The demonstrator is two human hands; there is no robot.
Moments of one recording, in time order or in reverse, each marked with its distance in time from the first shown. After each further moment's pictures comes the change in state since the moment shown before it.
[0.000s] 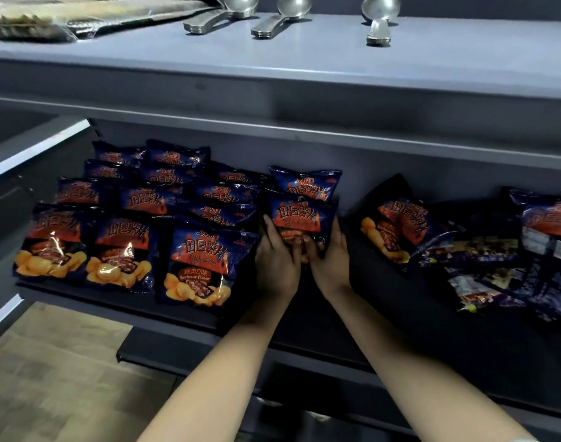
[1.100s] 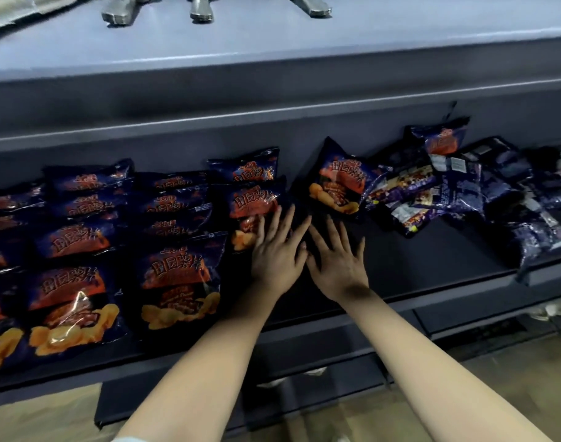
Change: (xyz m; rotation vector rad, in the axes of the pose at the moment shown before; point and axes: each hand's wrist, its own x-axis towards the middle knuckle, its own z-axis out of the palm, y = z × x) left_hand -0.008 -0.001 0.000 0.373 -0.234 0.846; right_hand -0.078 0.005 -0.042 -0.898 -0.089 0.194
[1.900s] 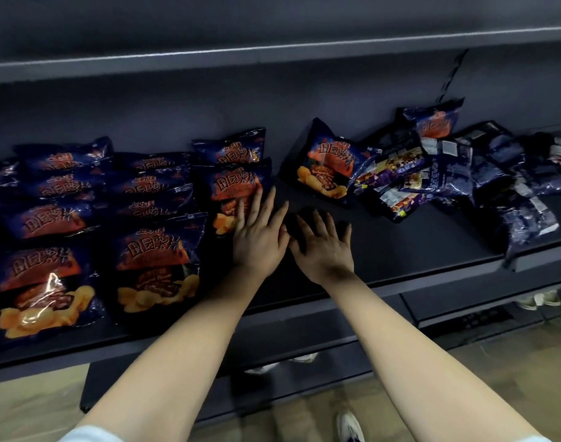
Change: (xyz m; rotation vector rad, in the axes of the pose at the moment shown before) left_hand -0.002 -0.001 -0.002 0.049 -0.043 -0.057; right_hand 0.005 -0.001 0.004 -0.030 -0.097 0.023
